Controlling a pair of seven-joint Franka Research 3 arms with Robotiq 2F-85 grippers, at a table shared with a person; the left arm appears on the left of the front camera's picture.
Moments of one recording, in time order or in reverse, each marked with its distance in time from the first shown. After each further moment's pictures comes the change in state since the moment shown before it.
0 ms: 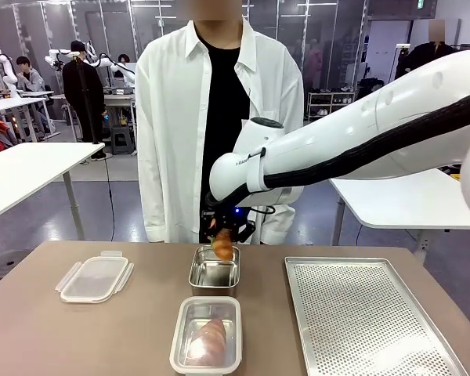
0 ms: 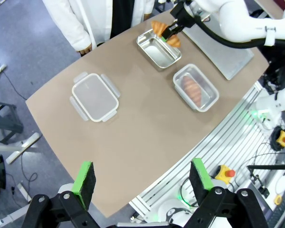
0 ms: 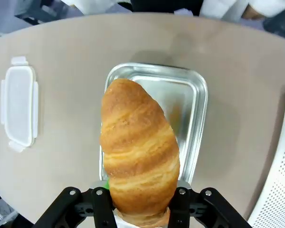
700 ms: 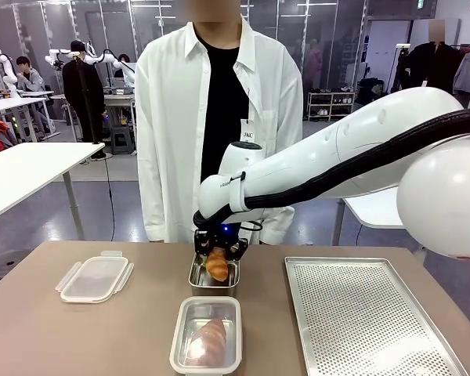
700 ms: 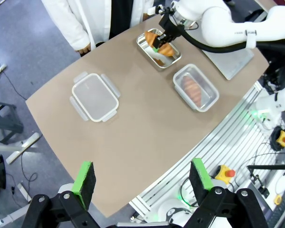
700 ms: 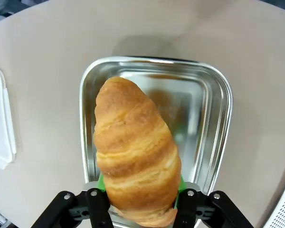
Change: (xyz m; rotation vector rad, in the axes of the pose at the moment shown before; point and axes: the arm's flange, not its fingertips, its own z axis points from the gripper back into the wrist) left arm 0.000 0.000 0.000 0.000 0.000 0.000; right arm 0.013 0.007 -0.059 -0.063 0.077 -0.043
